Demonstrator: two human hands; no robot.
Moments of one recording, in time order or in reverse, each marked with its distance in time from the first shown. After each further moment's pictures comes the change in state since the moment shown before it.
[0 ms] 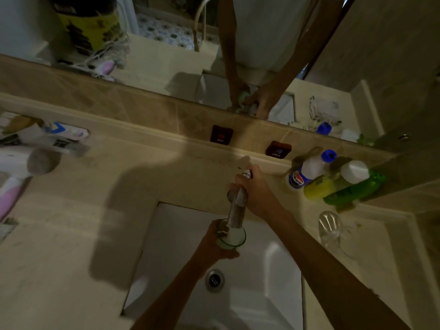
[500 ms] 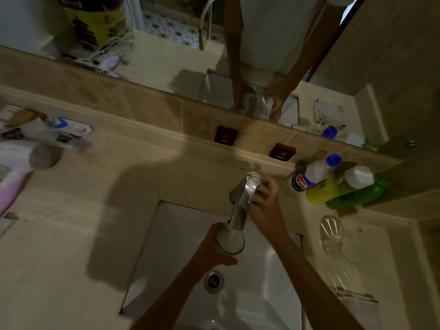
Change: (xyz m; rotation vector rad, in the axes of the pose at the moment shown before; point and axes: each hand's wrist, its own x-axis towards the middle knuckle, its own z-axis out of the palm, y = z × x) left_hand 0.000 -0.015 -0.005 0.115 0.009 0.057; right_hand -0.039 0.047 -0.002 -0.020 0.163 -0.138
